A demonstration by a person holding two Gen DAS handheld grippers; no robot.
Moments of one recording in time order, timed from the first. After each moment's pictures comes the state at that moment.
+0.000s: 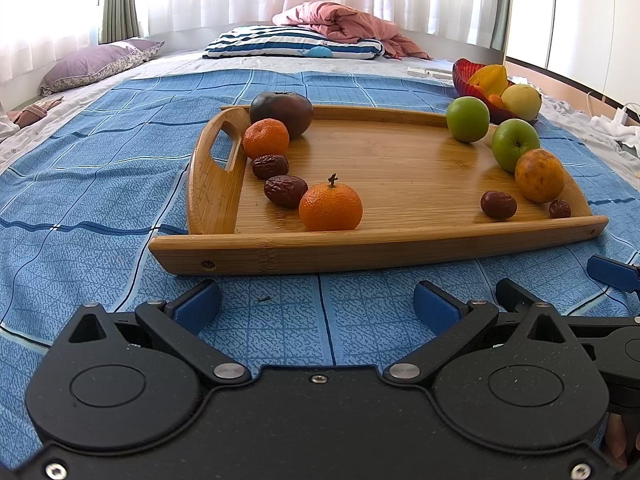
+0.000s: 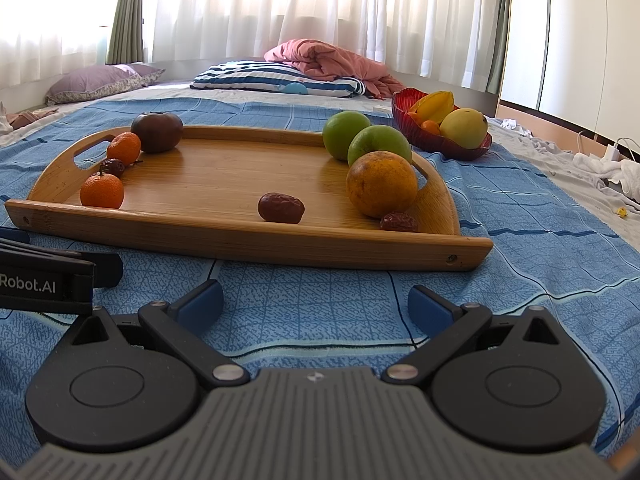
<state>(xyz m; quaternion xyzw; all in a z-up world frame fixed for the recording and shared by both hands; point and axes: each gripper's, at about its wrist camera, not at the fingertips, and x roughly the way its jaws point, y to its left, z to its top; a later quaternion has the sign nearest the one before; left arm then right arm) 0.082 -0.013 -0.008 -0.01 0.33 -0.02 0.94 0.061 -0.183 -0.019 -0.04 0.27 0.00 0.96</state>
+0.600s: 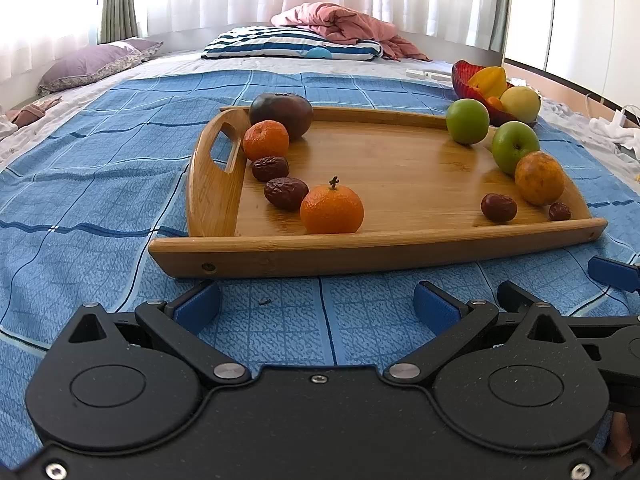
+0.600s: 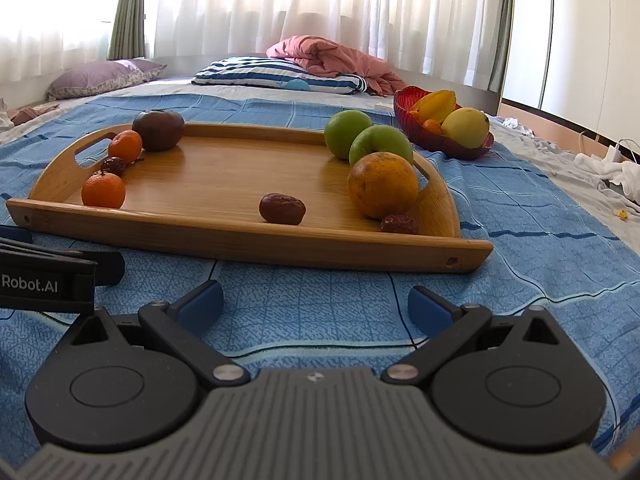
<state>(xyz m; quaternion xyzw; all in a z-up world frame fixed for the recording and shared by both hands) 0.084 -0.013 -0.007 -0.01 0.33 -0.02 0.94 0.064 -0.185 -0.014 -0.05 0.28 0.01 0.96</state>
